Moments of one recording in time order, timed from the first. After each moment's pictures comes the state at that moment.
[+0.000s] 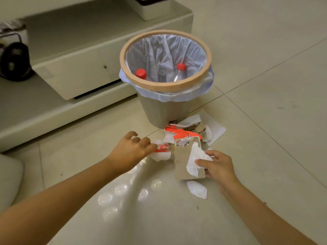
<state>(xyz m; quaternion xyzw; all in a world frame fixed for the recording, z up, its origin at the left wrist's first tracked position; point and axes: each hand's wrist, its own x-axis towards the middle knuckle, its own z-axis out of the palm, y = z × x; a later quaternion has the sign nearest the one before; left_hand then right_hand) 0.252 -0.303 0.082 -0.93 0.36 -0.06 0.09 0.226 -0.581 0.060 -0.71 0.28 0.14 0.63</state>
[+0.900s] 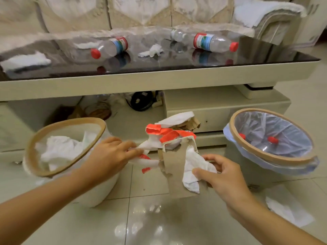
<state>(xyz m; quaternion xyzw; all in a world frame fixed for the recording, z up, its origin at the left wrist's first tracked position) 0.115 -0.069 0.269 -0.96 0.15 -0.17 0.15 0.205 -0.354 0.255 -0.74 -0.09 0.18 0.65</state>
